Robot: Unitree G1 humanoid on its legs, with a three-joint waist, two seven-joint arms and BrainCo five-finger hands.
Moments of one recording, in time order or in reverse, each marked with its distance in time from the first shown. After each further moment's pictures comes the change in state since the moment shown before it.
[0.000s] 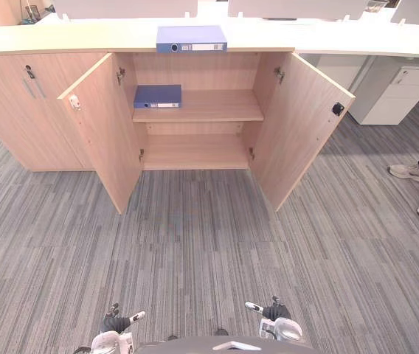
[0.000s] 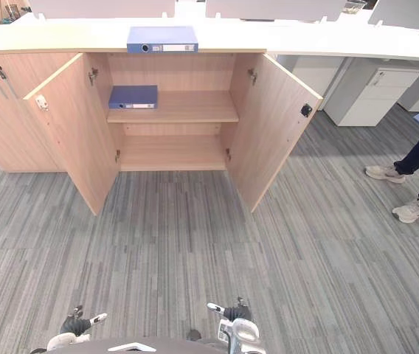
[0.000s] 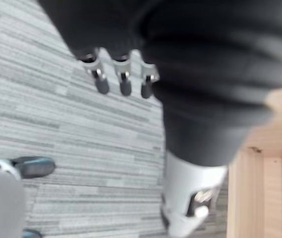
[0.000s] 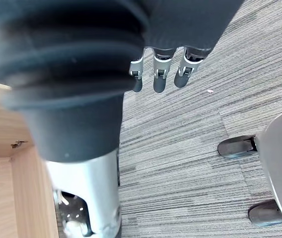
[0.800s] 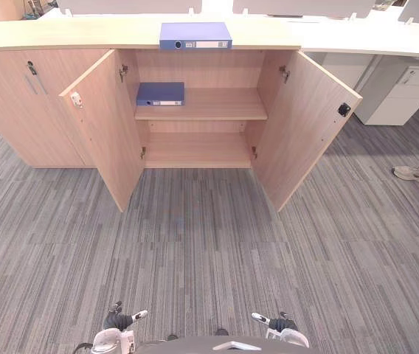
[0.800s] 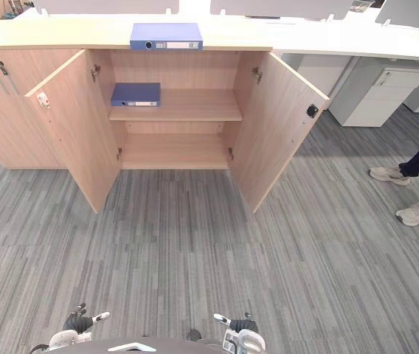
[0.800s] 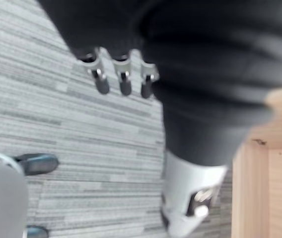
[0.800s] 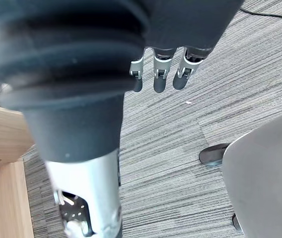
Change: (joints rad) left arm -0.032 0.003 -0.018 0.031 0.040 0.008 -0.020; right arm 0.014 0.008 -0.100 0.039 -0.038 0.038 0.010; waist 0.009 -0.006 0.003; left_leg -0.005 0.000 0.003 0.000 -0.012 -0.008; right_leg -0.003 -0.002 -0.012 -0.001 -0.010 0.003
